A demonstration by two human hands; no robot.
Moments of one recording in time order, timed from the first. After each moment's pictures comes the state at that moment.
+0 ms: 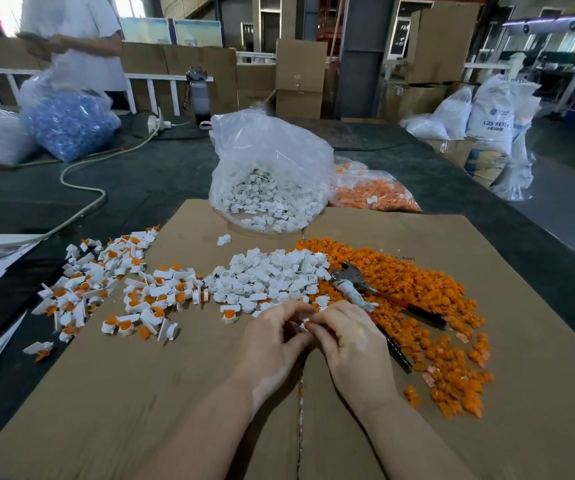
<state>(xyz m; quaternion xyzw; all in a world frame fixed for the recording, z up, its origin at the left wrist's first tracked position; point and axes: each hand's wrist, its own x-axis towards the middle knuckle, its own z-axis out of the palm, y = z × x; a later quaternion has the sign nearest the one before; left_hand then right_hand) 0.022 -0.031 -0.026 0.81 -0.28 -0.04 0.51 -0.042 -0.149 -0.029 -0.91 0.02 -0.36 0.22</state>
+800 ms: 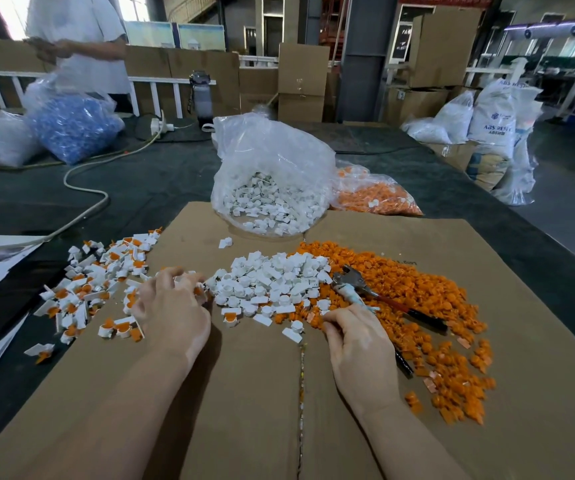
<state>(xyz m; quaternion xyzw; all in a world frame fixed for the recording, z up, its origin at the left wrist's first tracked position) 0.083 0.033 -0.012 0.96 0.00 0.13 0.26 -0.040 -0.150 -0.032 -0.90 0.08 -0.38 0.20</state>
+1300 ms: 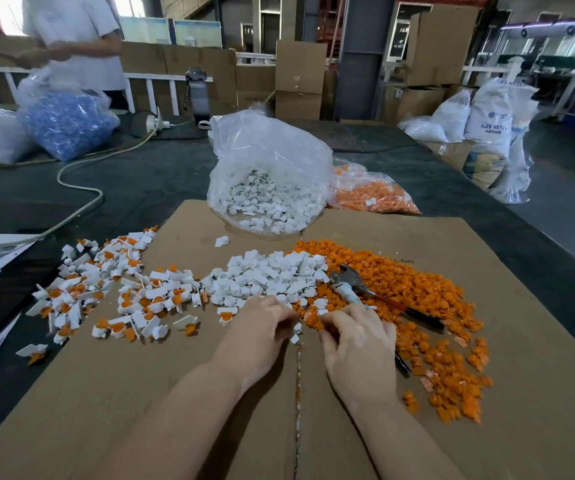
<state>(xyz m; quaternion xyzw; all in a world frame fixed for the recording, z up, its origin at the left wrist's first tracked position) 0.050 -0.024 -0.022 0.89 -0.36 0.04 0.26 -0.039 -0.148 -0.033 -0.92 0.15 -0.34 0.13</state>
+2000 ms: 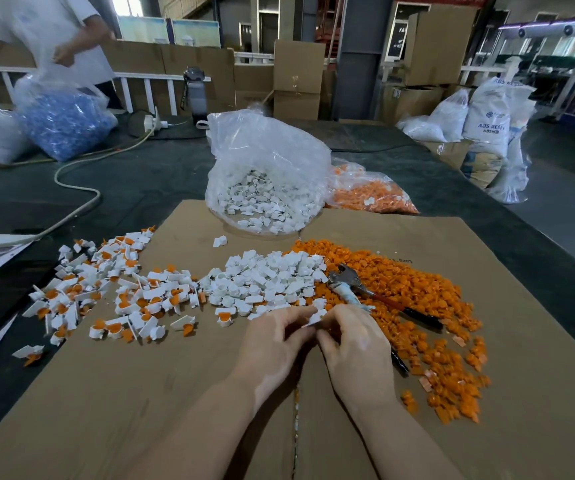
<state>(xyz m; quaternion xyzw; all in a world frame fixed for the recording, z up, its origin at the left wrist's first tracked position) 0.024 -0.040 -0.022 0.80 -0.25 -0.07 0.53 -0.041 -0.148 -0.029 -0.90 0.09 -0.36 0.22</state>
